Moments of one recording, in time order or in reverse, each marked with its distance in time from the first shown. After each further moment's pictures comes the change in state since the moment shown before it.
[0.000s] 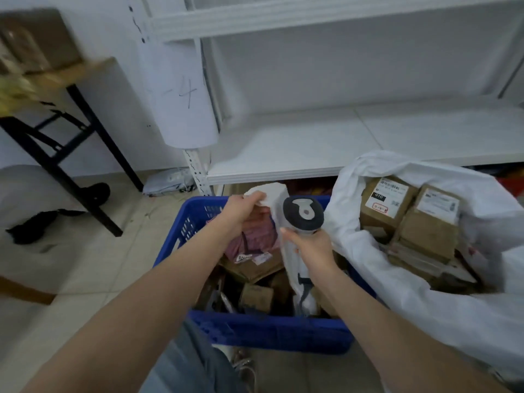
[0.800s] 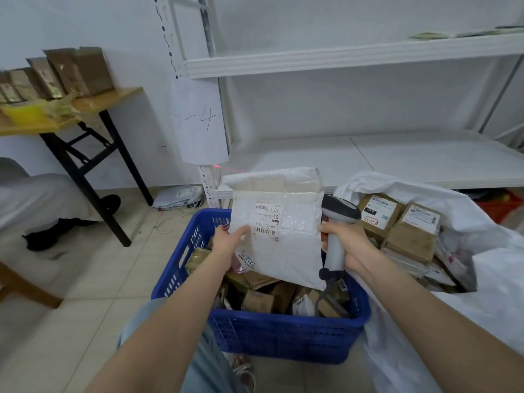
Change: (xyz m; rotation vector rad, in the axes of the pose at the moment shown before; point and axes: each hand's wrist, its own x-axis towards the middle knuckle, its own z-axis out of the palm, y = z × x) left_hand -0.043 -0.056 -0.041 -0.012 0.221 -0.019; right_hand -0.034 -0.054 -0.062 0.105 -0.015 0.062
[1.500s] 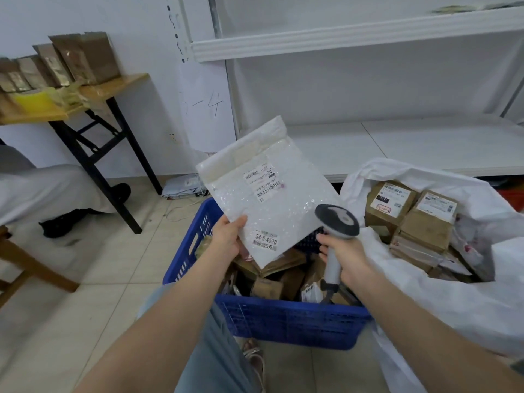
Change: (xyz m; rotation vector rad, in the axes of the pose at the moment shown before) left_hand 0.000 -0.009 -0.012 -0.573 -0.053 -0.066; right_hand -0.015 0.053 0.015 0.085 0.025 0.079
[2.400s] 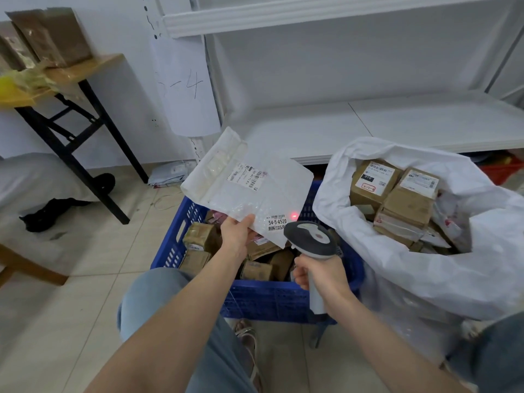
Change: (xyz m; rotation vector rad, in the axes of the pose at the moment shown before) left_hand -0.019 -0.058 0.025 0.155 0.051 0.084; right_hand -0.062 0.041 -0.015 -0.296 -0.021 0.055
